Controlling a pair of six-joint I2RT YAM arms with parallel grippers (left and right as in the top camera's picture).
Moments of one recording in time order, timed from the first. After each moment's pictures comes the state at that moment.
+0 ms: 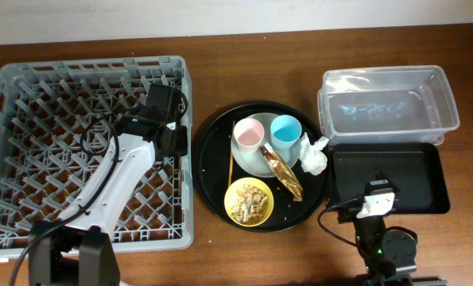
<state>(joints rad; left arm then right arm) -0.26 1.67 1.24 -0.80 -0.13 -0.22 0.08 0.01 0.01 -0.08 0.00 -0.05</state>
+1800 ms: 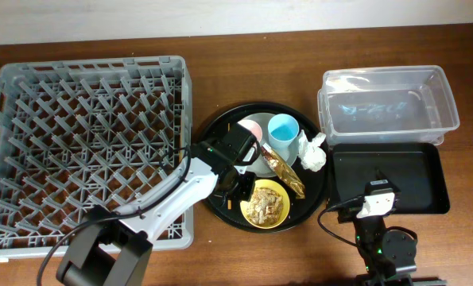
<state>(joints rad) -0.66 1.73 1.15 -0.78 0.21 -0.36 0.08 0.01 0.01 -0.08 0.00 -0.05</state>
